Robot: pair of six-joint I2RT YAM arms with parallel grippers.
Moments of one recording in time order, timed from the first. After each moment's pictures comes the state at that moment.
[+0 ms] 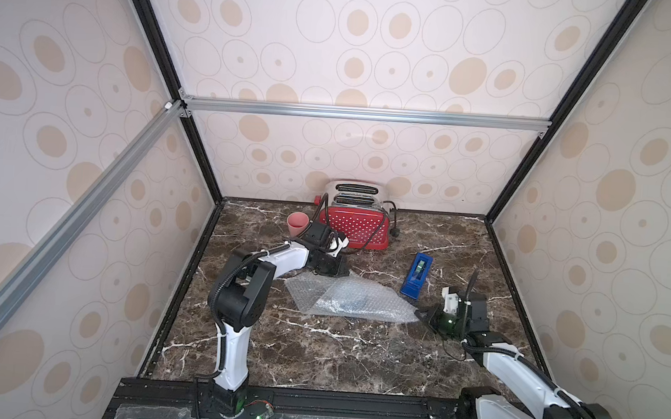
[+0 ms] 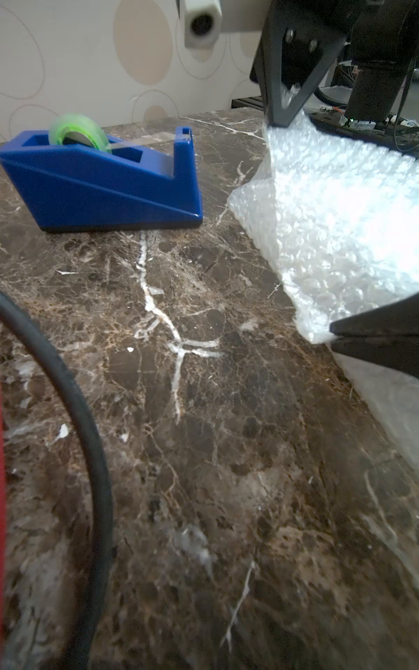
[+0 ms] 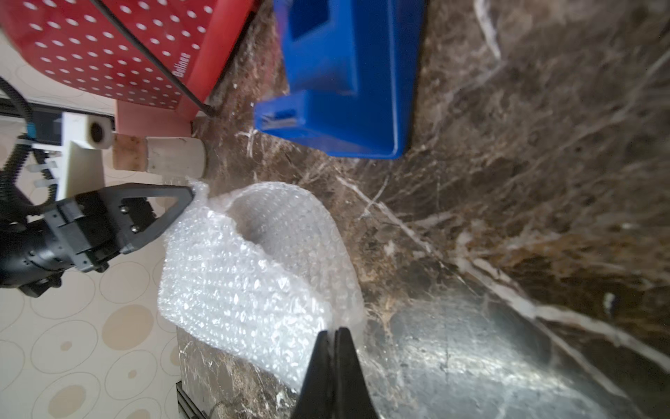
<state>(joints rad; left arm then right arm) -0.42 1.99 1.34 -0.38 0.58 -0.22 0.11 0.99 0.39 -0.14 -0.47 0.76</state>
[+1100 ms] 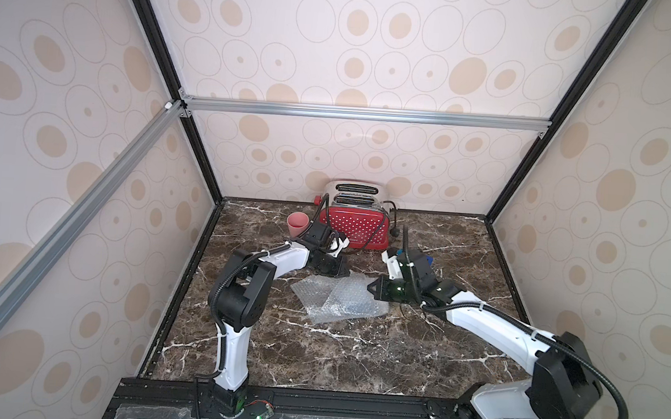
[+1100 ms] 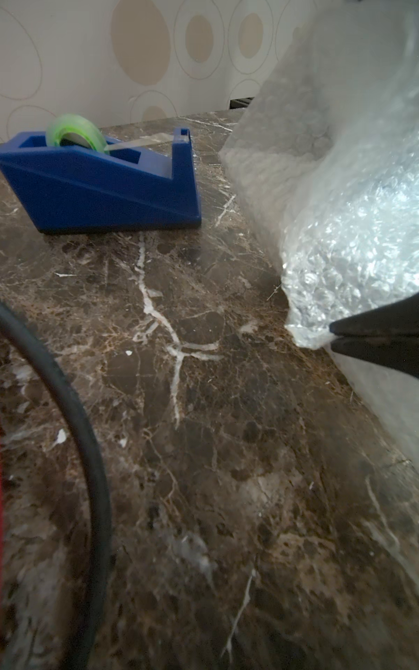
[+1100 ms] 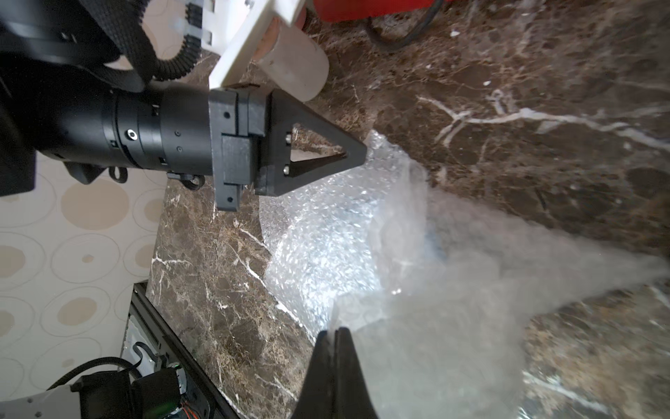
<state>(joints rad) -0.43 1.99 1.34 -0.38 0.58 -0.22 0.65 1.44 0.97 -0.30 -0.25 0.63</state>
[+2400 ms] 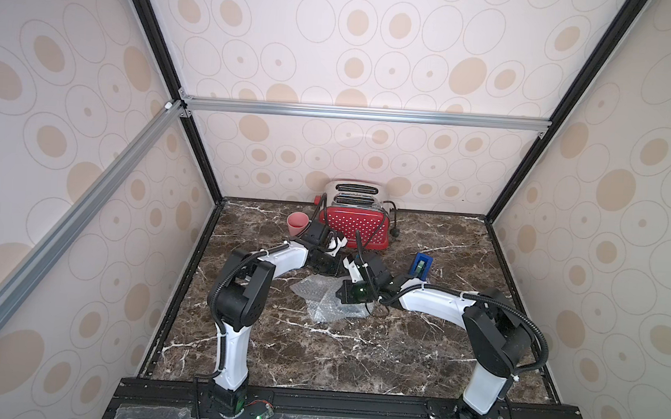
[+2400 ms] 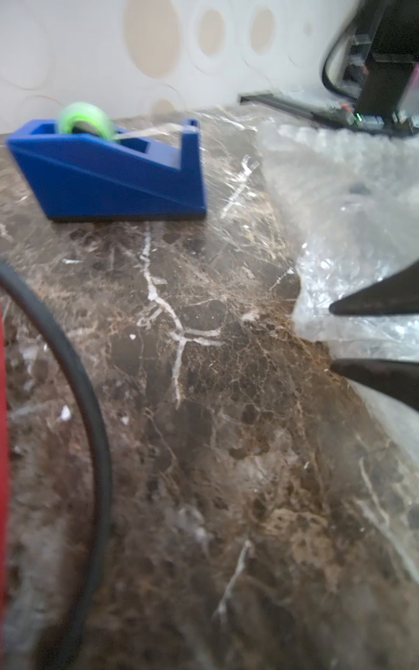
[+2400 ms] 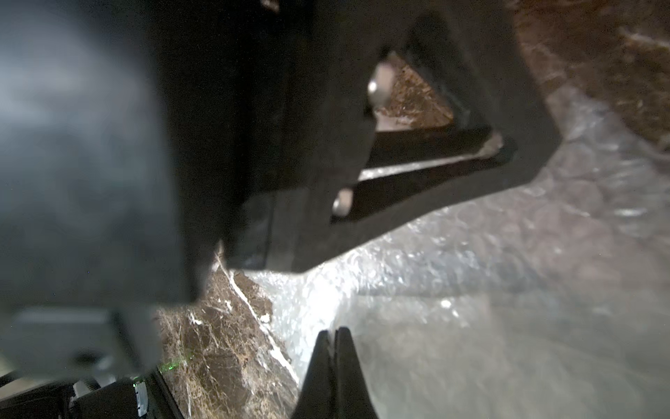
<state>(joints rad) -0.43 1.98 1.34 -0.38 0.57 -0.24 0.77 1.80 1.10 -0.15 -0.28 0.61</state>
